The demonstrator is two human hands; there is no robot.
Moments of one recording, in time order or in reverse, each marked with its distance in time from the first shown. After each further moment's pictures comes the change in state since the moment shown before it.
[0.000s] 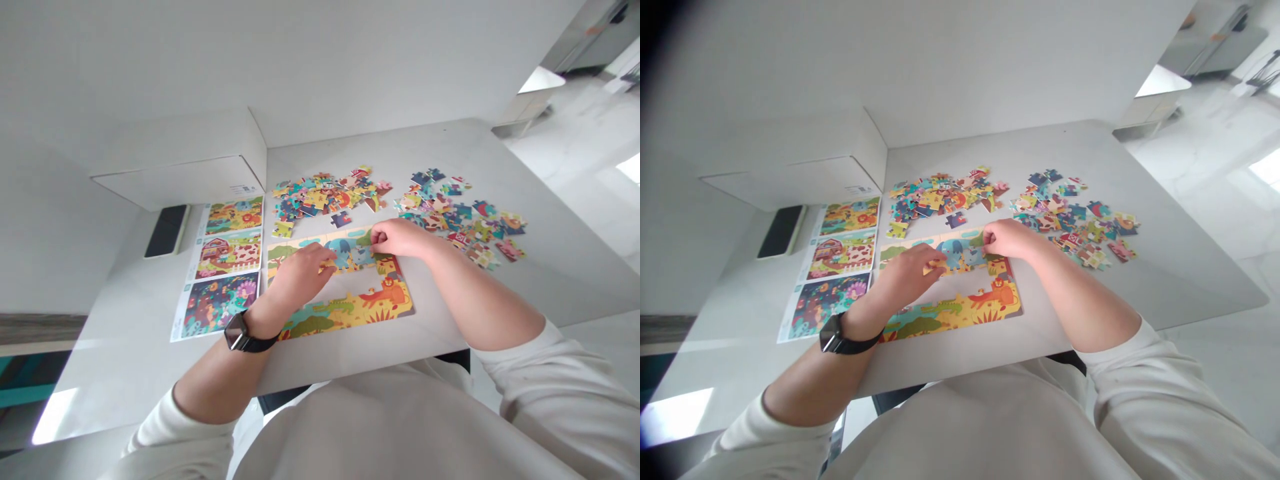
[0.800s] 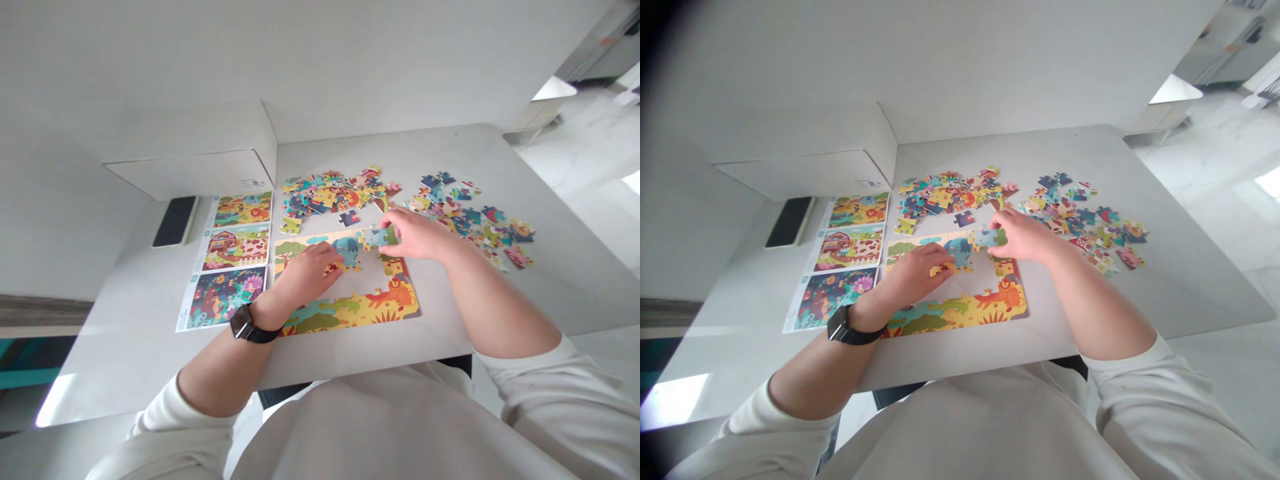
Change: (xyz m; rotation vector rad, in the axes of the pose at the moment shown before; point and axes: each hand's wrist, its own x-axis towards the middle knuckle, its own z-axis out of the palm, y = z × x) left_hand -0.003 -0.016 0.009 -0.039 -0.015 0.174; right_hand -0.017 0.002 -0.012 -0.099 0.169 -0.228
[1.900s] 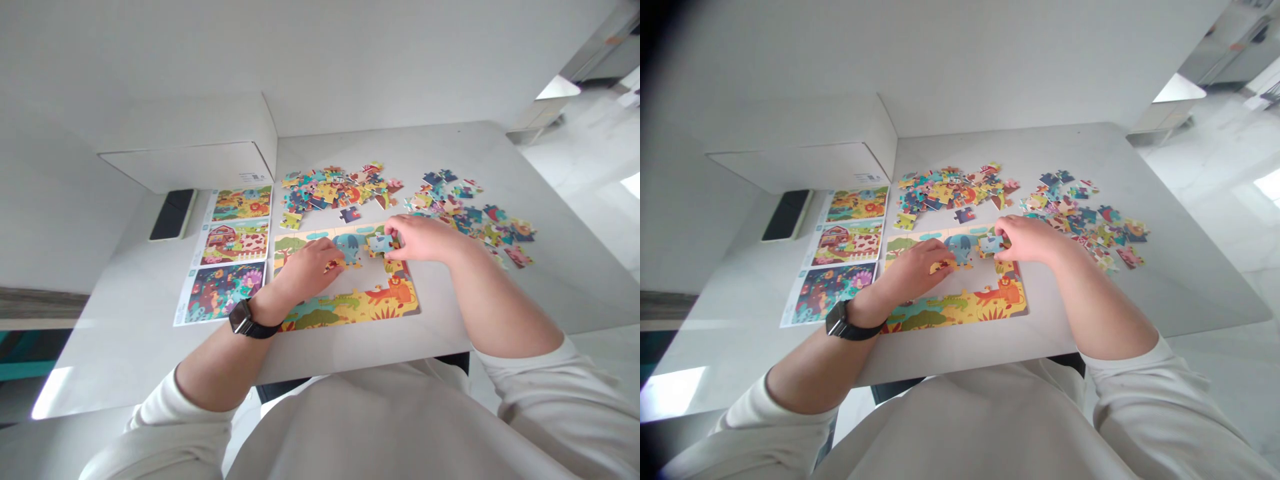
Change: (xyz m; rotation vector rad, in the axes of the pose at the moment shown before) left_hand 0.001 0.001 0.001 0.029 -0.006 0.004; right_hand -0.004 0.004 -0.005 -0.092 -0.153 0.033
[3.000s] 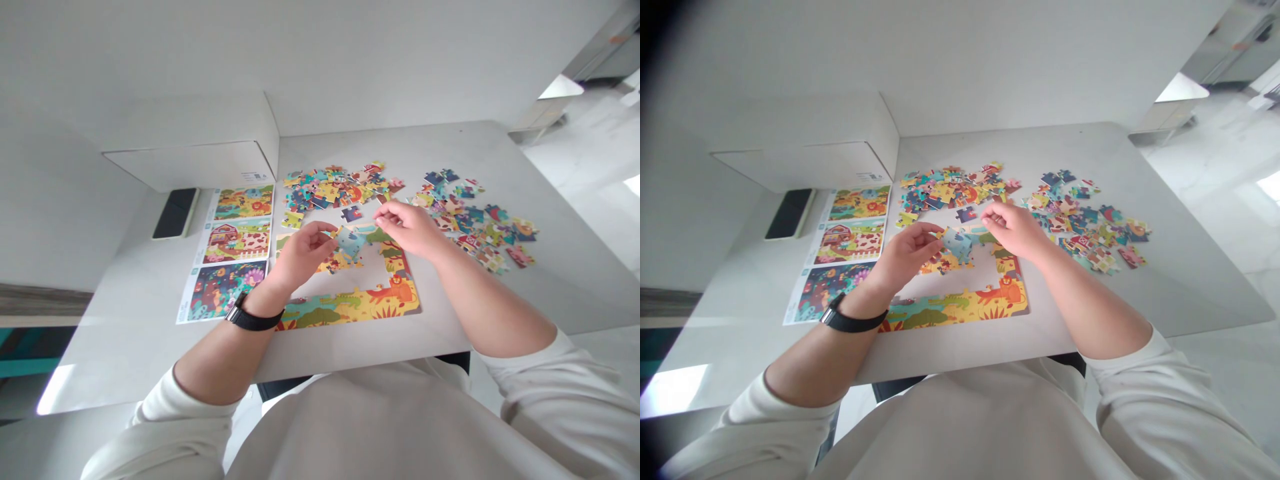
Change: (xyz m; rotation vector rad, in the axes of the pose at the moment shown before) left_hand 0.008 -0.004 -0.005 -0.941 0.243 -0.327; right_hand 0.012 -0.025 0.016 0.538 0.426 -0.033
